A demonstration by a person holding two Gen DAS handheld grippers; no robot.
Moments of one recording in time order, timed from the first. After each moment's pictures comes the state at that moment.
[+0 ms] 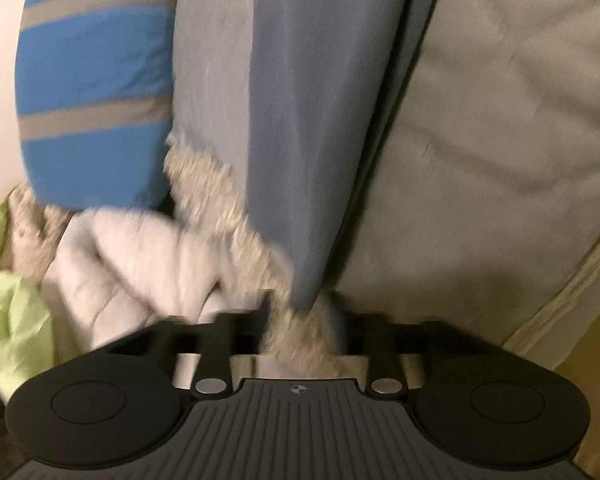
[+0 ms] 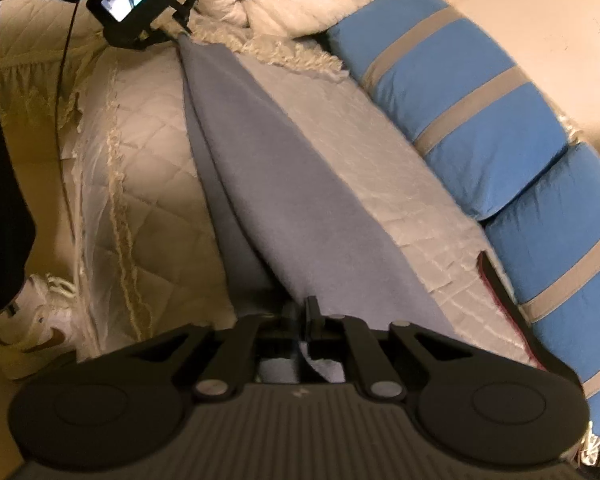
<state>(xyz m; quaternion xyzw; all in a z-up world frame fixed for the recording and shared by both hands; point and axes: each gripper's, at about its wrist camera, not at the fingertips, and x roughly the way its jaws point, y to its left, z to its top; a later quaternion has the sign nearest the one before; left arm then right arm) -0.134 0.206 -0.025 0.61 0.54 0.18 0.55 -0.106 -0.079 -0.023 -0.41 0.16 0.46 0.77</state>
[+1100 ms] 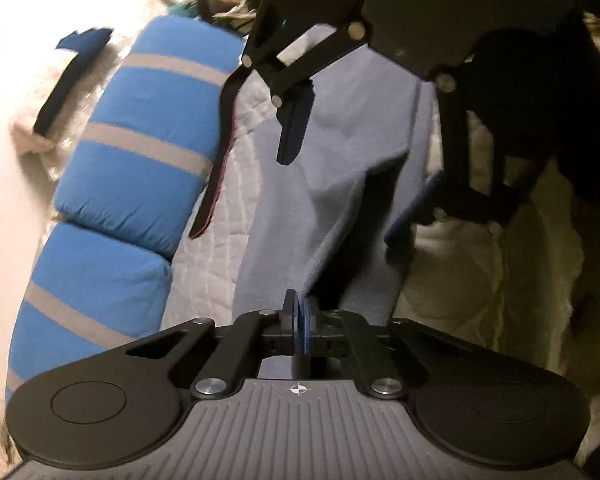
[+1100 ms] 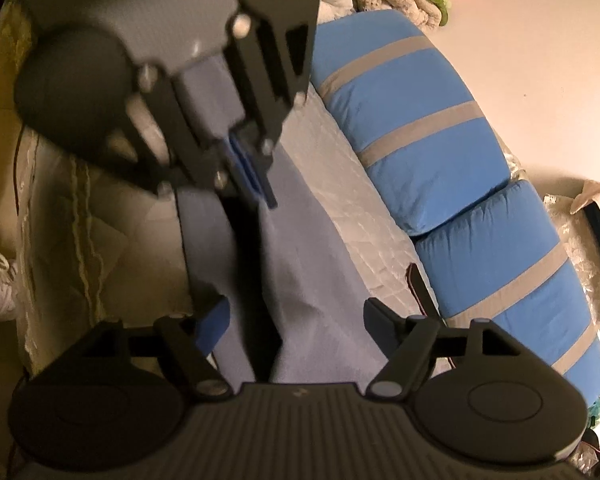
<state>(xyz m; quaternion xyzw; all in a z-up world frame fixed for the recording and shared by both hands) -0.113 -0.035 0.009 0.55 0.26 -0.14 0.78 -0.126 -0.088 -0.046 -0.48 0.08 0.37 0.79</state>
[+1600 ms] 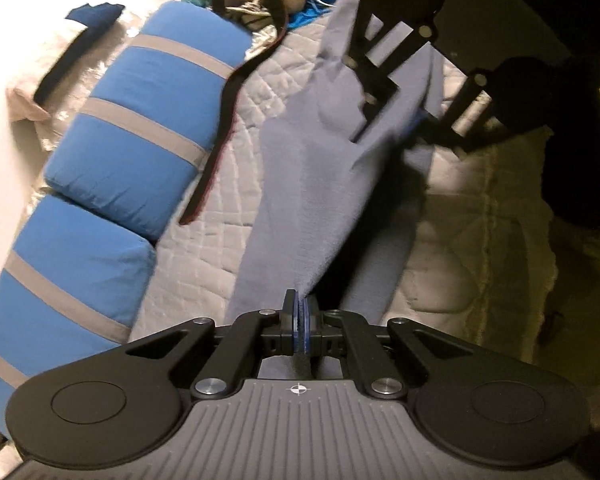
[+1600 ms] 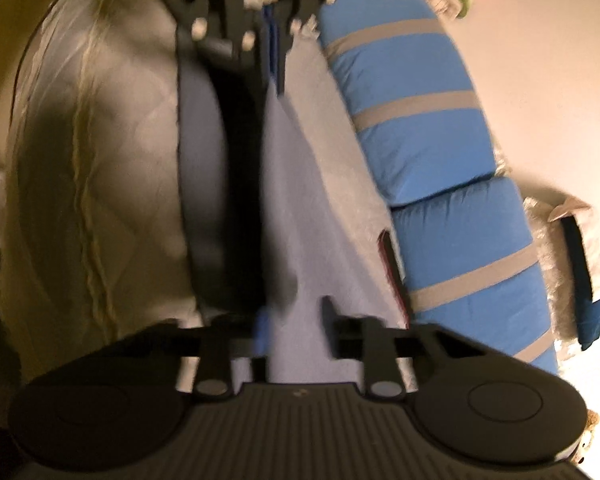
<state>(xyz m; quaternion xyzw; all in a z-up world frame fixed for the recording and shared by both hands) -0.124 -0.031 0.025 0.48 0.30 -0.17 0.80 -0.126 -0.109 -0.063 -0.57 0.10 0.32 0.75</state>
